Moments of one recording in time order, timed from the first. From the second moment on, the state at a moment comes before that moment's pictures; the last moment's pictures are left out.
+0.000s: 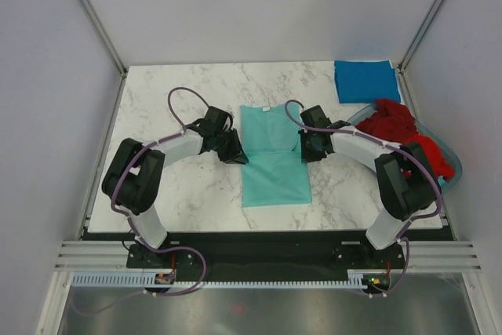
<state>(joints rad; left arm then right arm) -0.48 1.73 1.02 -0.29 0.35 -0.70 0.45 1.67 1.02 -0.48 0.03 0.41</state>
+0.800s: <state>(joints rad) -0.41 1.88 1.14 -0.30 0.35 -0.66 0.38 1.83 1.17 -0.49 0.06 0.36</state>
